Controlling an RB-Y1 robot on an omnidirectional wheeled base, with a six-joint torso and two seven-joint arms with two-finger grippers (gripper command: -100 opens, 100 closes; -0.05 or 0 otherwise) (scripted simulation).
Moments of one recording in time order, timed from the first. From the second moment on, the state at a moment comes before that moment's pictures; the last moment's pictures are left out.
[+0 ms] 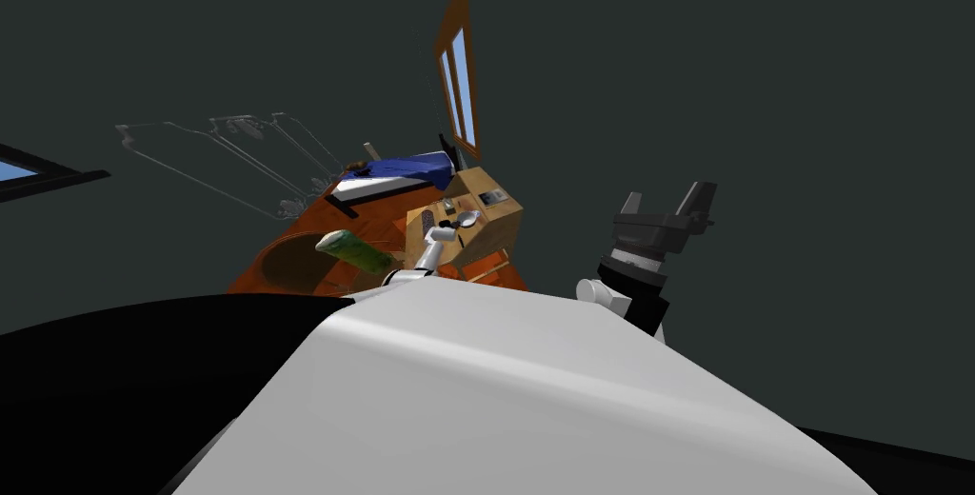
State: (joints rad) left arm -0.37 0.16 0.23 -0.98 -0.11 0.56 -0.69; right arm 0.47 0.03 -0.07 -2.32 -0.11 -0.48 -0.09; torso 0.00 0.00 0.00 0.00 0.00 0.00
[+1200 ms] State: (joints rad) left arm -0.53 0.16 0.26 -0.65 -0.15 0.76 -0.81; right arm 0.47 0.03 -0.07 -2.32 -0.11 -0.48 -0.09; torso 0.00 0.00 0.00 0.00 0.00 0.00
